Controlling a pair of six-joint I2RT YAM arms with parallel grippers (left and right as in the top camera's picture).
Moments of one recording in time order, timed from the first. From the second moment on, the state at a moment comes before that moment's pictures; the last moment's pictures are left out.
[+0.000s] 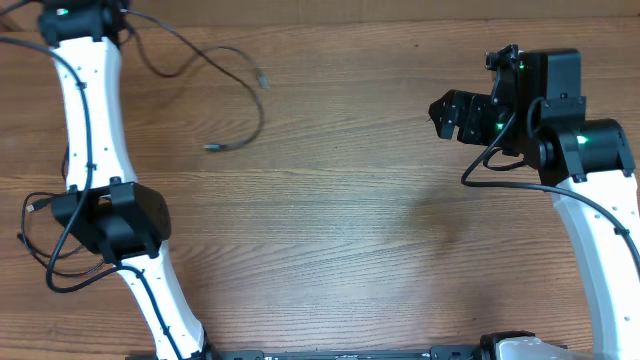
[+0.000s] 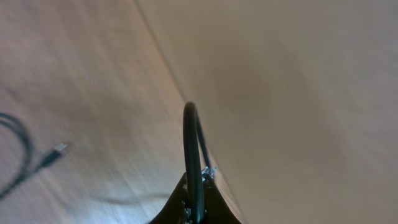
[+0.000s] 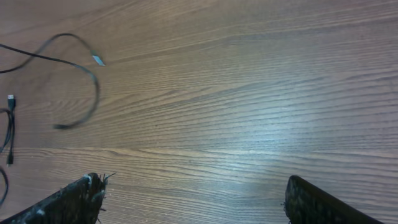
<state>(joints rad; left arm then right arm) 0.18 2.26 2.50 -0.92 -0.29 -0.94 0.10 1.41 1.46 -0.93 -0.22 0.25</state>
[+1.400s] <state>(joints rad) -0.06 2.26 2.48 -1.59 0.16 -0.33 0.10 1.42 1.46 -0.96 -0.23 0.25</state>
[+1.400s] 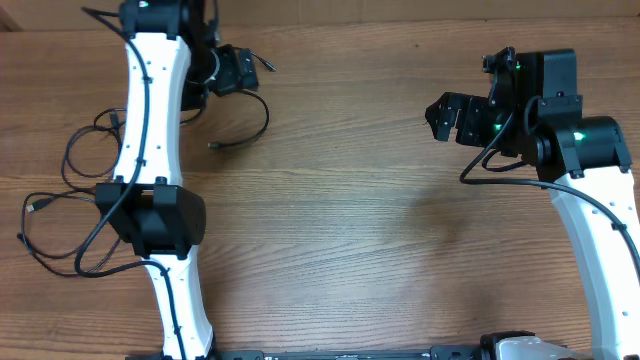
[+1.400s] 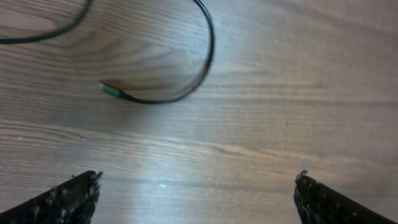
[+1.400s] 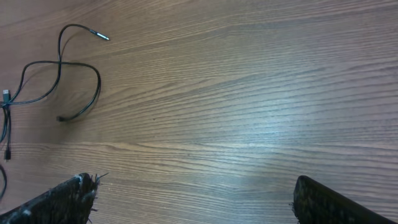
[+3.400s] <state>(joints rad) -0.12 2.26 2.48 -1.62 0.14 -0.31 0.10 1.42 1.46 -0.96 -0.23 0.25</state>
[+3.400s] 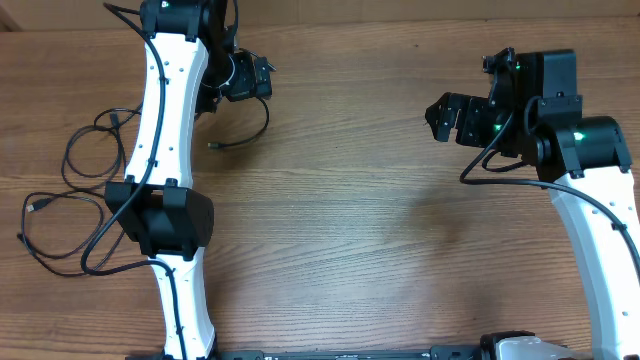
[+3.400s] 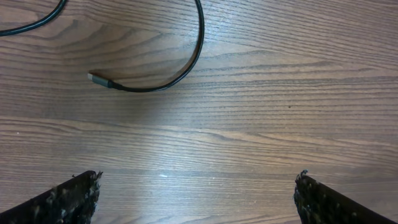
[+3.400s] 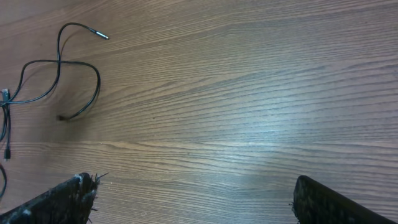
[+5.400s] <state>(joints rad) -0.19 1.95 2.47 -1.62 0.13 -0.31 0.10 1.42 1.46 -0.96 -0.23 0.25</state>
